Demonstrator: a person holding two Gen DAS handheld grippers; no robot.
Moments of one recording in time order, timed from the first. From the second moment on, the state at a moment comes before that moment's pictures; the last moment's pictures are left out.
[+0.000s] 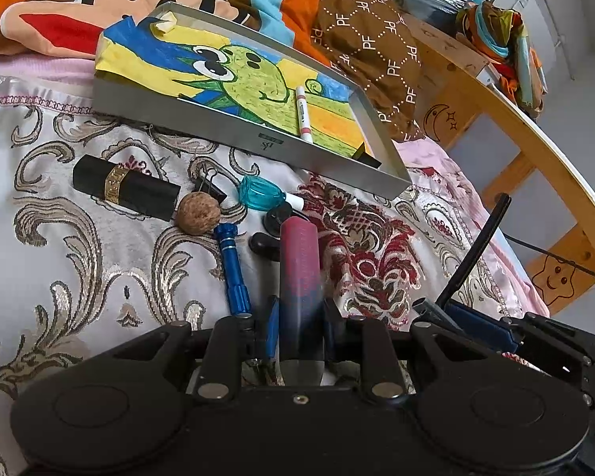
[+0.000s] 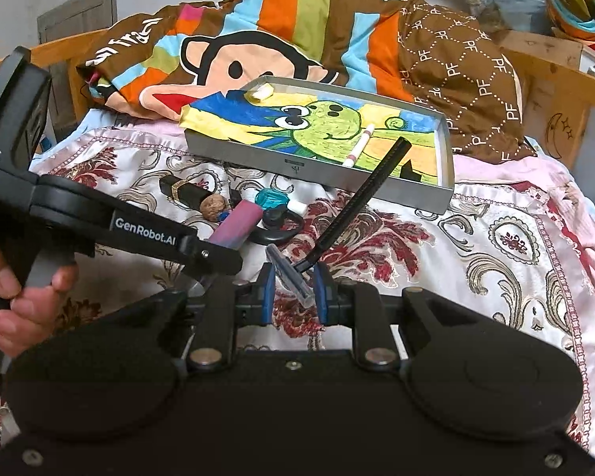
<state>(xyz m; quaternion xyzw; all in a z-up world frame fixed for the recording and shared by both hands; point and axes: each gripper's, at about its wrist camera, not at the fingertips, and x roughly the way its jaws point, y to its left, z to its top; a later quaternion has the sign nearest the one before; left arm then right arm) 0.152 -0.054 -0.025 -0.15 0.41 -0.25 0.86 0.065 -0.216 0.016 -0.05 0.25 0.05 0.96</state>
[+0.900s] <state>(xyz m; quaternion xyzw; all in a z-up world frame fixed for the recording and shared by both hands) 0.261 -0.077 0.037 -0.18 0.33 -0.17 0.91 0.200 -0.290 0.038 -0.01 0.15 0.01 0.99</state>
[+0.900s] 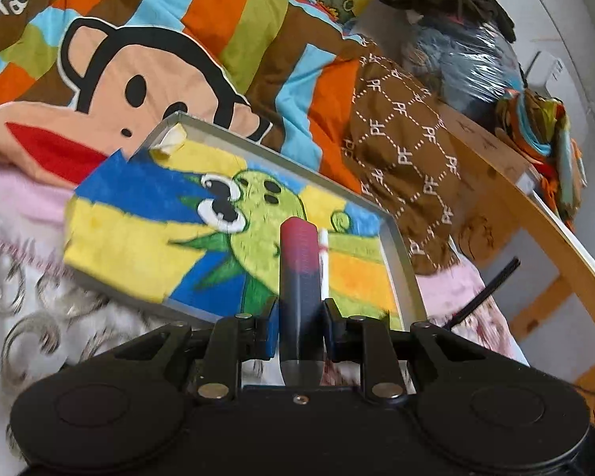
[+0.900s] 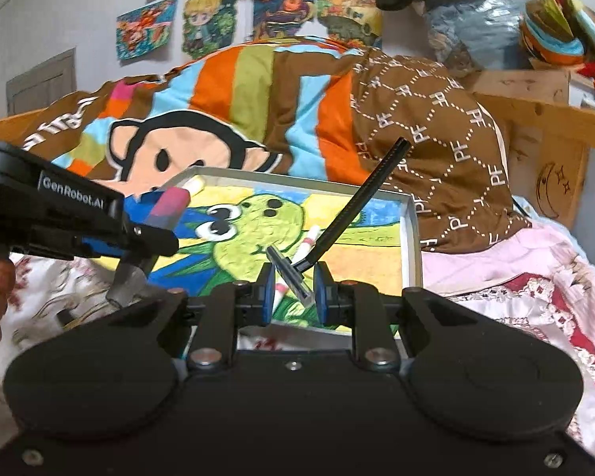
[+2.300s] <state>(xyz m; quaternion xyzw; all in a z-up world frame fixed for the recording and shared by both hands) 0.351 -0.129 -0.023 -0.16 0.36 -0.16 0.90 0.254 -0.326 -0.016 0.05 0.22 0.01 0.98</state>
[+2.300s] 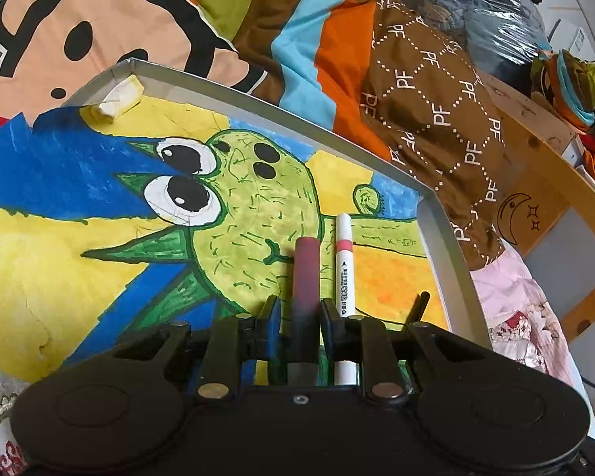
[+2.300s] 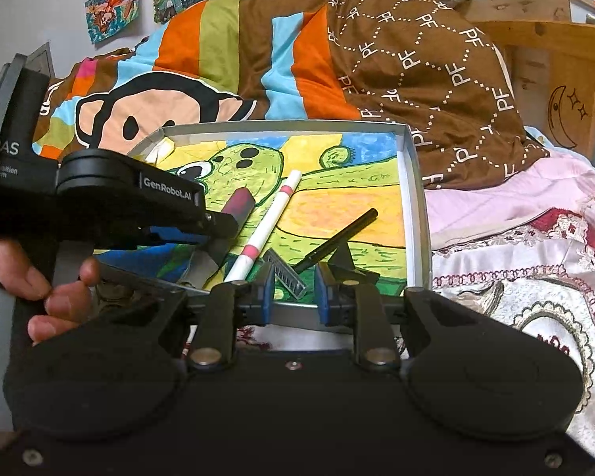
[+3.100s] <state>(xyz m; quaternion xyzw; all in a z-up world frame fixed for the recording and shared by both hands) 0.235 -0.047 0.059 -0.18 0.29 -0.07 0.94 0.179 -0.309 0.049 0.05 0.16 0.04 0.99</state>
